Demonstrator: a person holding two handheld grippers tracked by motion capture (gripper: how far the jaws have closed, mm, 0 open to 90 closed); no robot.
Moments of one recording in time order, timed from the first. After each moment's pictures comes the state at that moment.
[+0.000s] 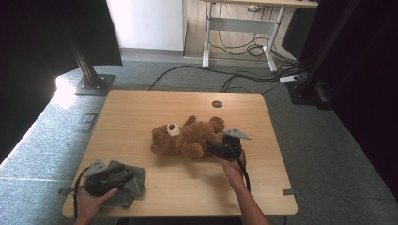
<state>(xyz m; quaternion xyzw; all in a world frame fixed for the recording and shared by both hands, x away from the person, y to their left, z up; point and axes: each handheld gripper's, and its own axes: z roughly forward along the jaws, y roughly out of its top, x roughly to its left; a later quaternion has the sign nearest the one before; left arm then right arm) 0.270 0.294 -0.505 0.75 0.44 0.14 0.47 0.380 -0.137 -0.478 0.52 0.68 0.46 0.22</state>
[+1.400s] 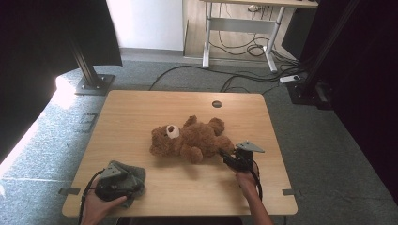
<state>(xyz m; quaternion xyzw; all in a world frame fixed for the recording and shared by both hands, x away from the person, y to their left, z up) 0.269 0.270 -0.526 0.80 0.45 0.10 0.38 0.358 -0.185 -0.516 0.49 0.70 0.48 0.20</state>
